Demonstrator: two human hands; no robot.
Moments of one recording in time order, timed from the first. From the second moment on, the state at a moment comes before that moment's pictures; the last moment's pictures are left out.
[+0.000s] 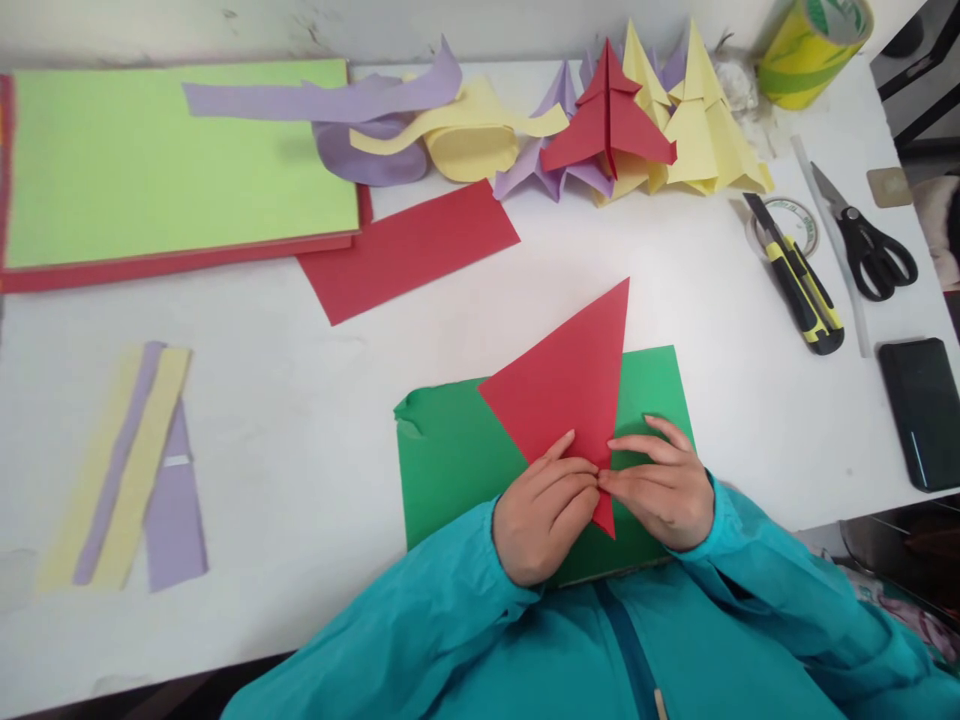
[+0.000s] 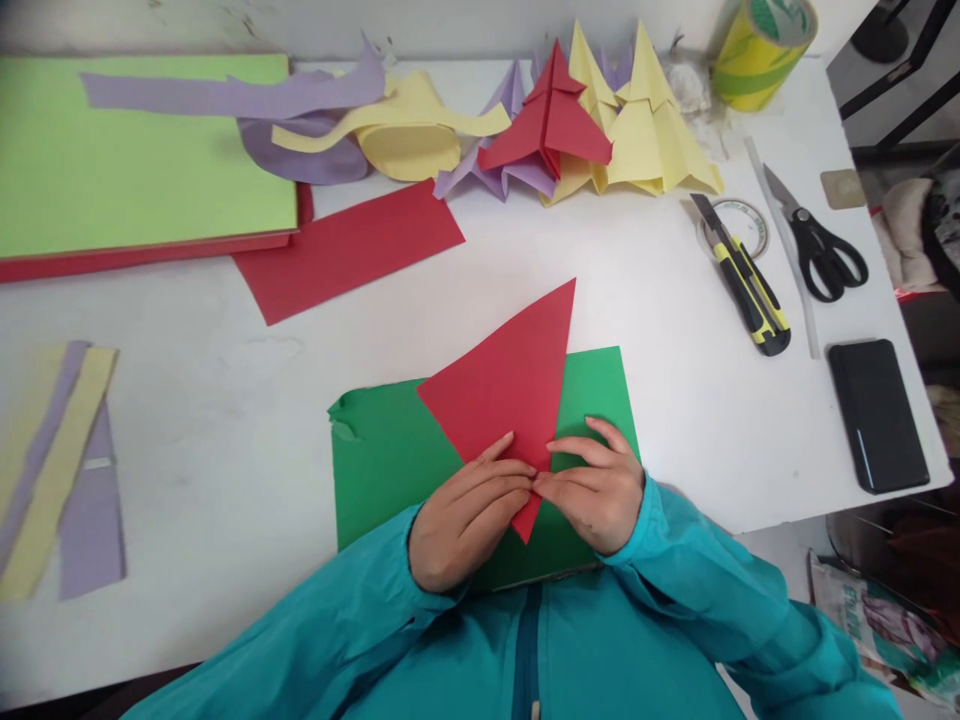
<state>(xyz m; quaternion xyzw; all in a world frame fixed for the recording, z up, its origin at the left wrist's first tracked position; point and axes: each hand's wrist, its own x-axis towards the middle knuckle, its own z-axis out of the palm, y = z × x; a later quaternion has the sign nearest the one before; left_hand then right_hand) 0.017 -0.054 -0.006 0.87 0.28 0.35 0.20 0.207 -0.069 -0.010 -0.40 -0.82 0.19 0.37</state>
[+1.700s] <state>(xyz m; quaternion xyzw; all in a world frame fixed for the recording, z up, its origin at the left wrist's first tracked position) 0.018 -0.030 -0.002 0.89 0.30 0.30 0.18 0.205 -0.068 -0.007 -0.48 -0.79 0.15 0.36</state>
